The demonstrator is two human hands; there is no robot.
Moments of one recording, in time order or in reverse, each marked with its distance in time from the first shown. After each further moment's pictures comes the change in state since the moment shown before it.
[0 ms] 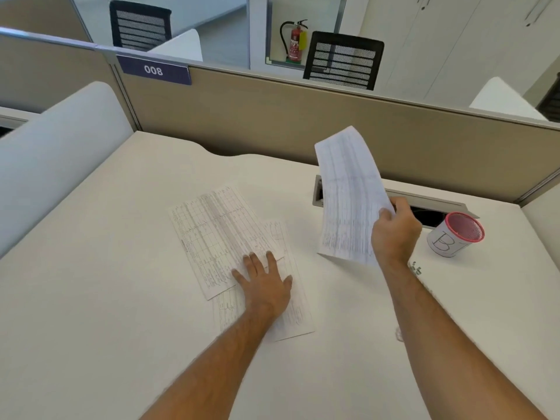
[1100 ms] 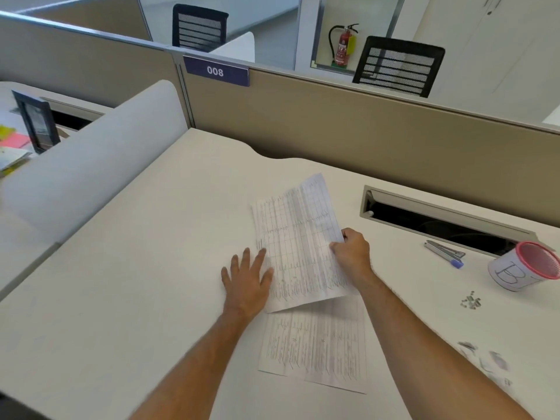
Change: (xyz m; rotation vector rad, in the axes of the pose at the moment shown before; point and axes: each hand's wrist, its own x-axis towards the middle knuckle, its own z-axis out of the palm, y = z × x) left_hand 0.009 -0.131 -0.021 -0.339 0.189 -0.033; right_hand -0.076 -0.046 0.122 0.054 -0.698 0.177
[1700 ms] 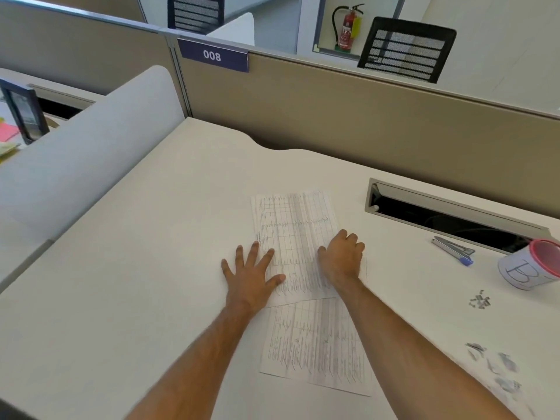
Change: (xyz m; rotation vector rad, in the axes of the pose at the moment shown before) left_hand 0.021 -0.003 0.001 0.197 -0.130 0.046; right_hand 0.007 0.013 0.051 -0.615 0.106 -0.019
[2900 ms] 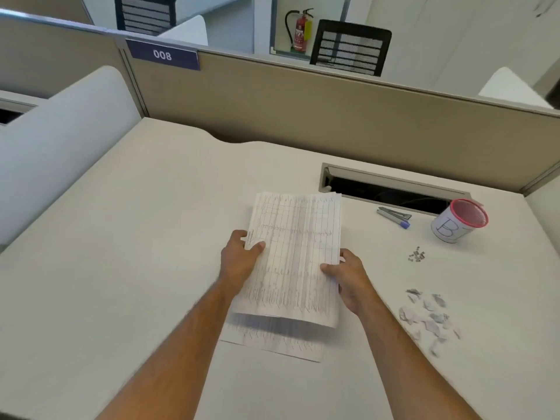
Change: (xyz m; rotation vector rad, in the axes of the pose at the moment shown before) left_hand -0.038 0.072 -0.022 -0.892 0.077 -0.168; right_hand -0.086 0.123 -0.054 1.194 -0.352 0.324
